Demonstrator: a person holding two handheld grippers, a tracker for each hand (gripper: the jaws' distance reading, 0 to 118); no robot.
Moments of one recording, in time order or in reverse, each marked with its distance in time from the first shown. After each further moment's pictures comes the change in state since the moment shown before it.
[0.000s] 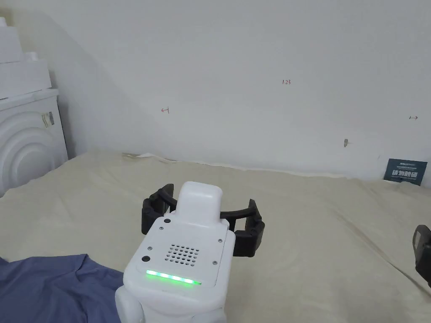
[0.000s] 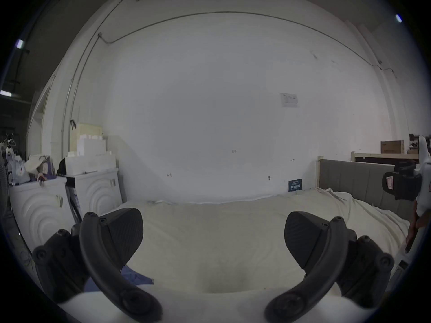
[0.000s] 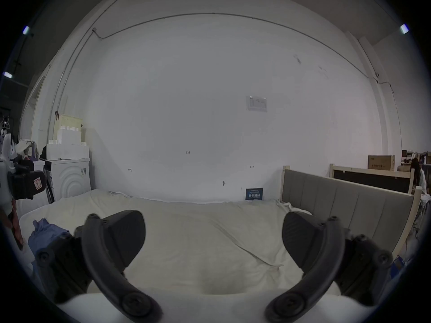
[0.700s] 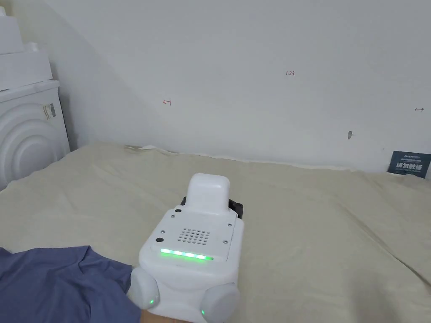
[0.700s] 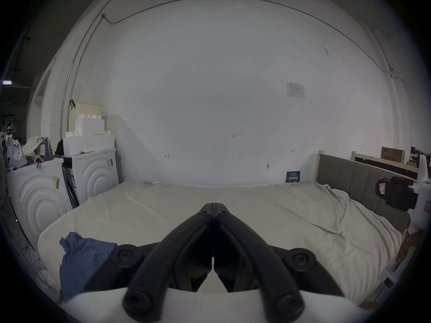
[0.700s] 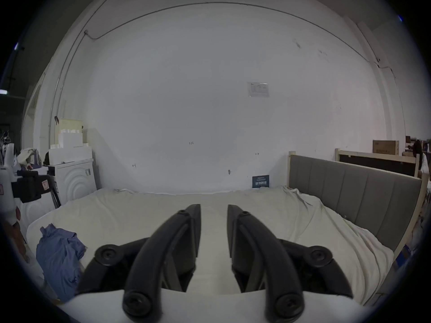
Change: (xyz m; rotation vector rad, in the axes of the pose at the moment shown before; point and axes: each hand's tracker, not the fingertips) left arm 0.010 -0.001 -0.013 -0.118 -0.019 0.068; right arm -0.002 -0.014 -0.014 -0.068 0.026 -0.067
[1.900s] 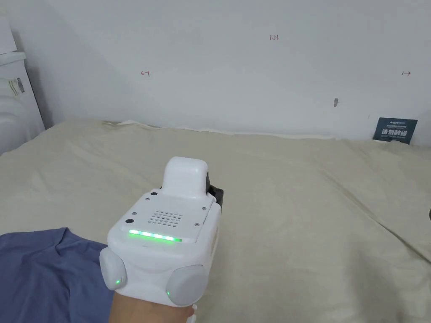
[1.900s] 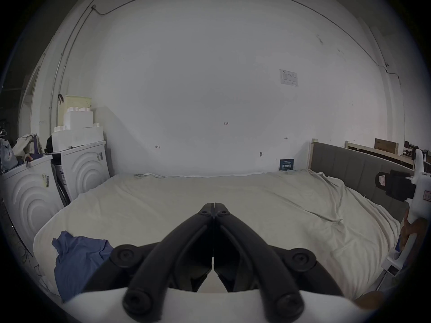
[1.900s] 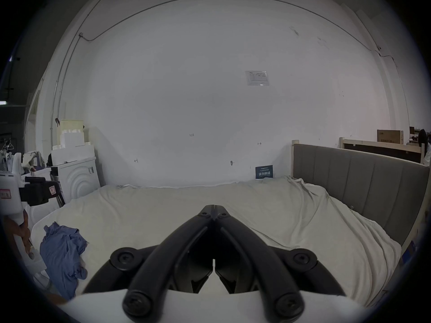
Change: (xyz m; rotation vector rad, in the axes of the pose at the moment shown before) left arm -0.003 -0.023 -0.030 -0.057 -0.069 -0.040; right arm 0.029 -0.024 -0.018 -0.044 0.037 -0.029
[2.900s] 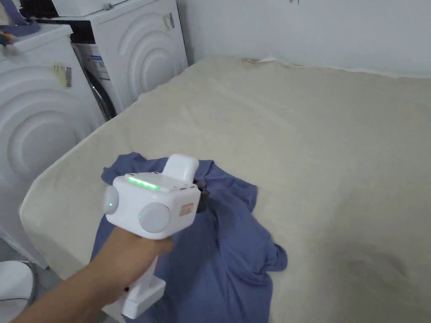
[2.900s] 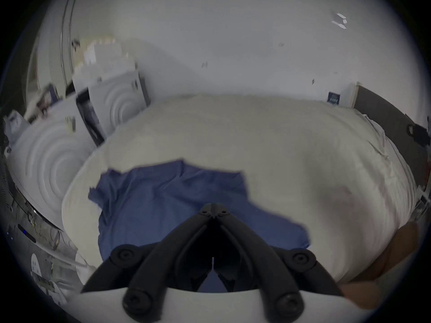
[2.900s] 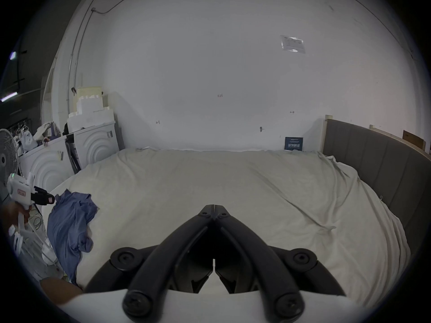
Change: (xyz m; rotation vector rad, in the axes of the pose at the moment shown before) left arm -0.311 -0.131 -0.009 -0.567 0.153 0.029; right arm -0.064 -0.049 -0.057 -0.241 0.165 0.077
